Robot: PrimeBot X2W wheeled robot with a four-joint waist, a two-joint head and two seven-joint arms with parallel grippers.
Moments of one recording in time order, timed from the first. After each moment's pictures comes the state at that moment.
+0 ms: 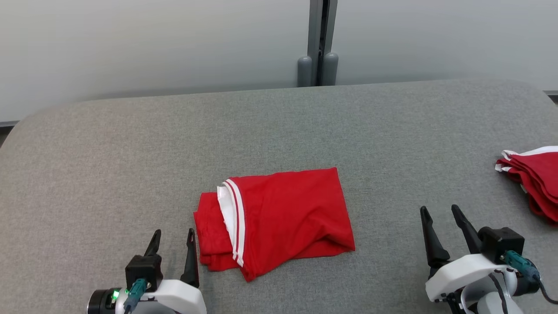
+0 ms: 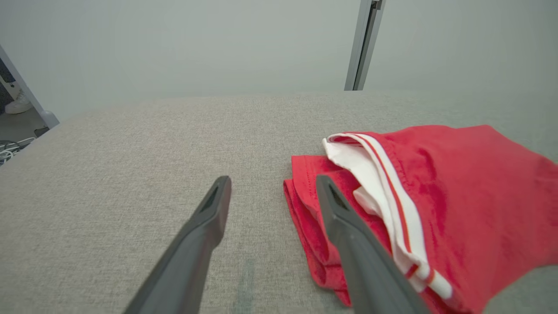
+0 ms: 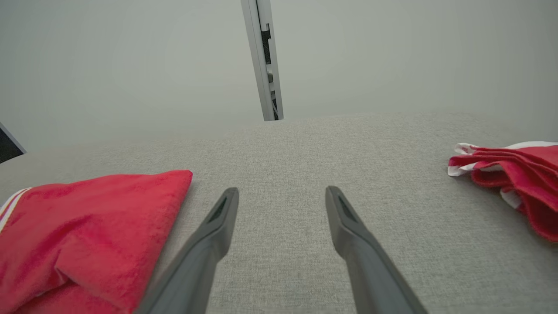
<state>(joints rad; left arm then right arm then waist) -0.12 0.05 -0.21 0.49 -0.21 0.16 -0.26 -0.21 -0.05 0.05 0.53 0.20 0.13 -0.26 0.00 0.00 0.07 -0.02</state>
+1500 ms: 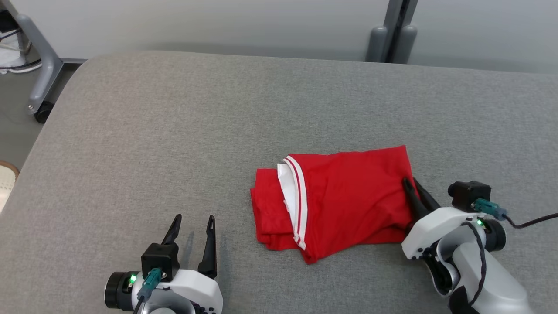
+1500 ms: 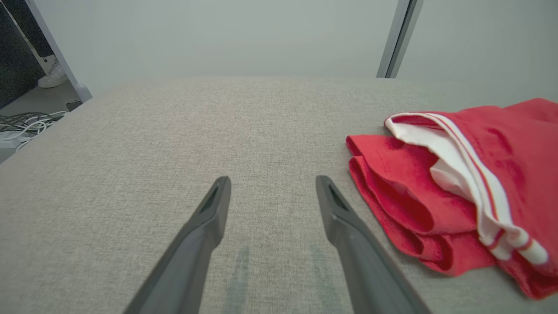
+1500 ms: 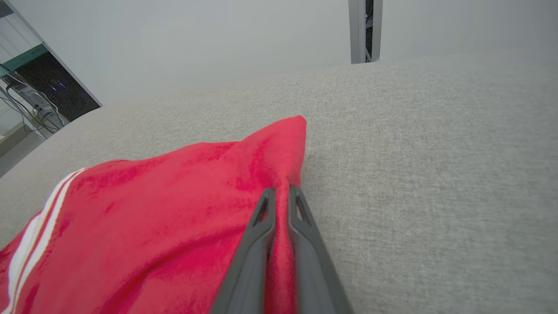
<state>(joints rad) -0.15 0.05 -0.28 0.45 -0.24 0.15 -0.26 -0.53 -0.06 0.30 0.95 0.46 0.13 -0.26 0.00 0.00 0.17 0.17</state>
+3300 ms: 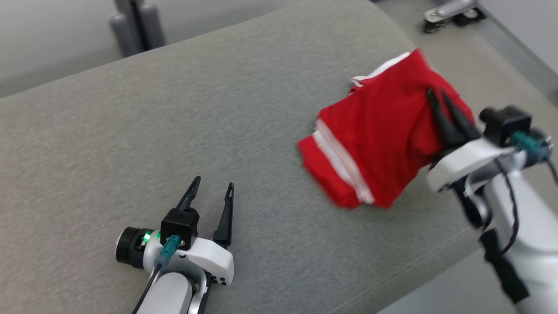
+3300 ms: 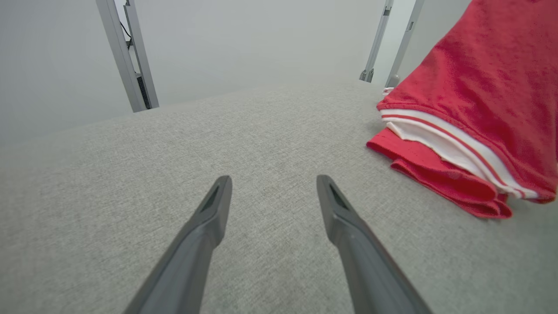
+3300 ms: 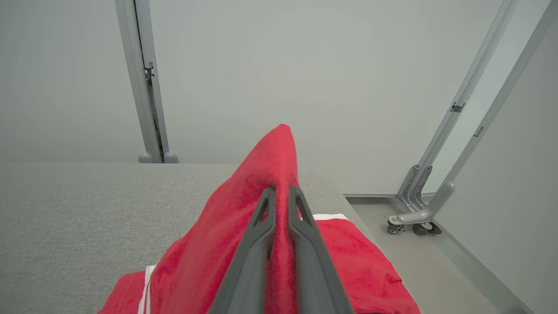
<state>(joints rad) -0.29 0.05 -0.35 0.47 -0.18 0.11 -0.26 -0.66 -0.19 0.28 0.64 0.28 0.13 -0.26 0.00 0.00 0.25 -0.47</state>
